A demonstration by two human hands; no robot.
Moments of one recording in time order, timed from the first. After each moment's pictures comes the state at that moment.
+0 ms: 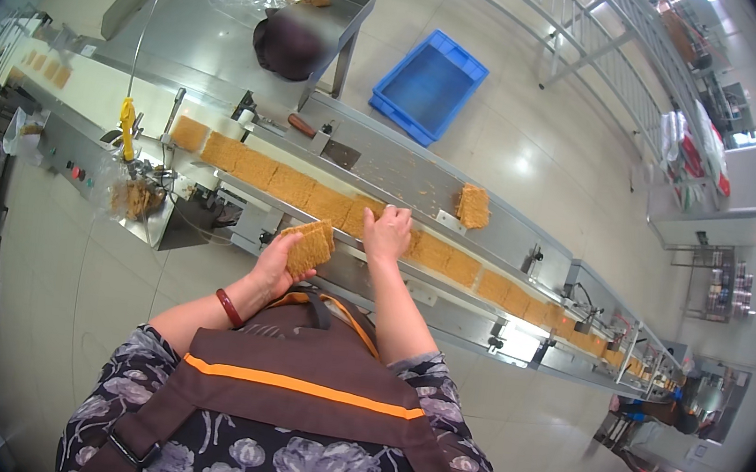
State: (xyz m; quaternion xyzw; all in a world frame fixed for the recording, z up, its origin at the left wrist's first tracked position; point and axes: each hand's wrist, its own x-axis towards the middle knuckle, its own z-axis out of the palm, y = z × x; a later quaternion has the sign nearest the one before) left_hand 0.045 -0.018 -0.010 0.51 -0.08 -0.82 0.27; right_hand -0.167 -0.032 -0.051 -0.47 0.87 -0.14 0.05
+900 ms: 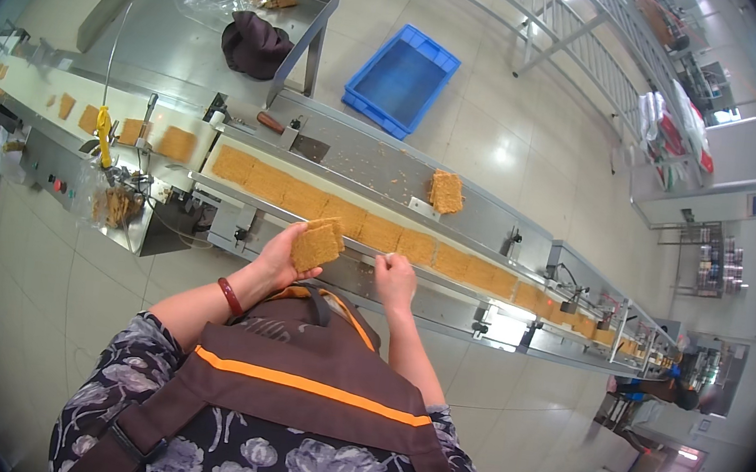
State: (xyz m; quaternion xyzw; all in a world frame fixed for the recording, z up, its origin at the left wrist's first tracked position) left_hand -0.004 -0.020 -0.003 0.44 -0.07 -0.88 0.18; right_hand -0.227 0.090 -0.036 -0.46 0.84 -0.23 0.18
